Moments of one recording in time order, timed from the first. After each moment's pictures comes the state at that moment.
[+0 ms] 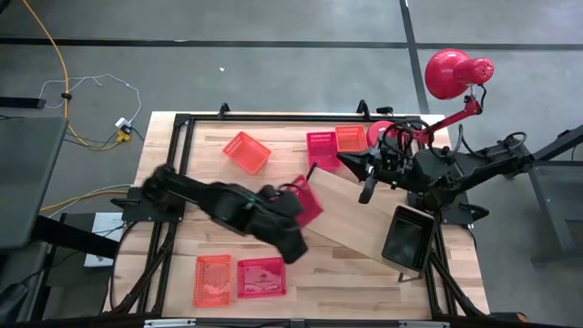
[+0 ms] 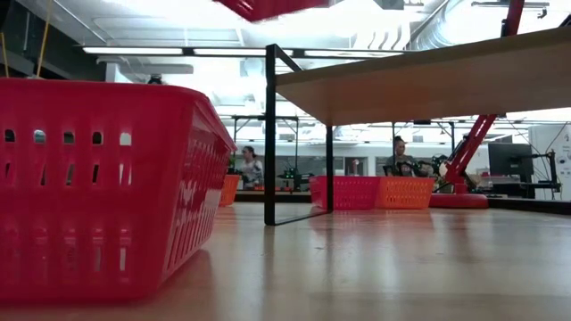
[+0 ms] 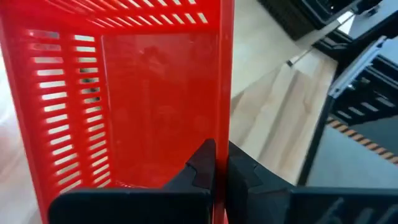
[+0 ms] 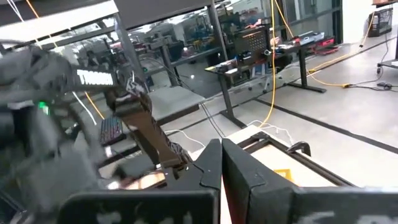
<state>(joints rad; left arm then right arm) -0.30 2.01 2.33 -1.34 -0.41 -0.85 0.33 1.08 1.18 -0.09 0.66 0.29</state>
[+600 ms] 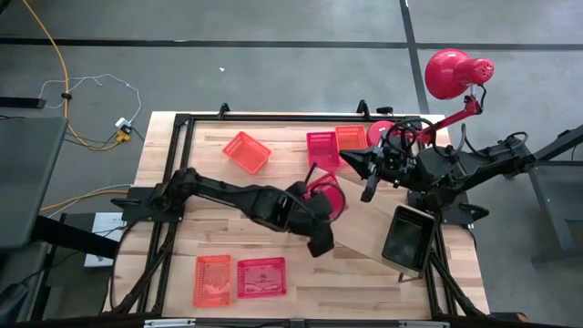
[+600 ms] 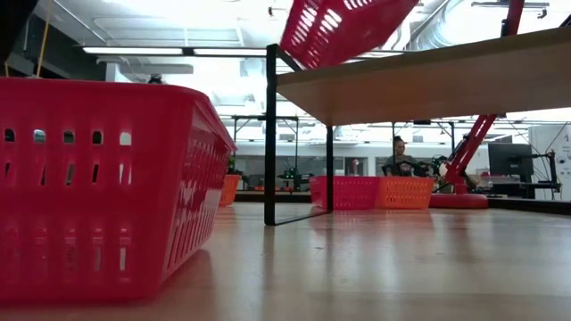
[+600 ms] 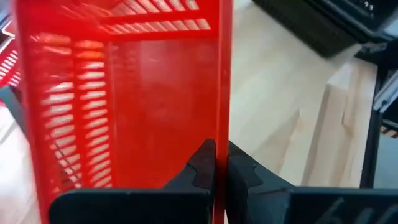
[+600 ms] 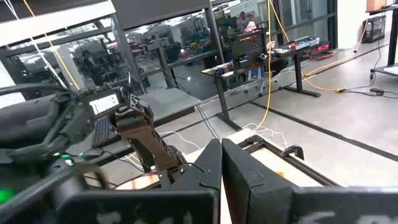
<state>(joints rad) -0.20 2.16 2.35 -1.14 -0.43 -0.61 0.33 1.07 1.18 -0.10 0.68 0.26</state>
